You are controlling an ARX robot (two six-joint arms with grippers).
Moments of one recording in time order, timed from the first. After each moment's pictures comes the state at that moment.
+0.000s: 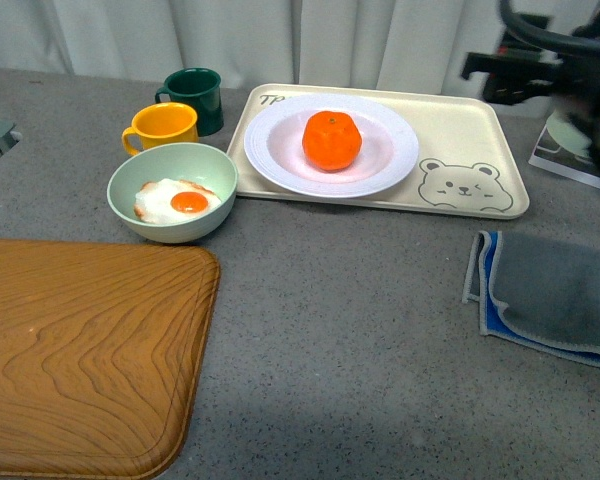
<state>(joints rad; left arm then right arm) 0.00 0.00 0.02 0.00 0.00 0.00 0.19 1.99 0.73 1.25 0.19 0.07</state>
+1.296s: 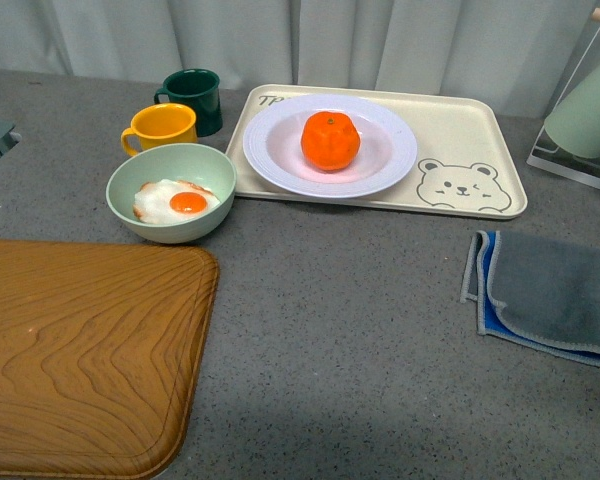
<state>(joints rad) 0.00 0.00 0.02 0.00 0.00 0.00 0.00 0.89 0.04 0.84 0.00 0.00</state>
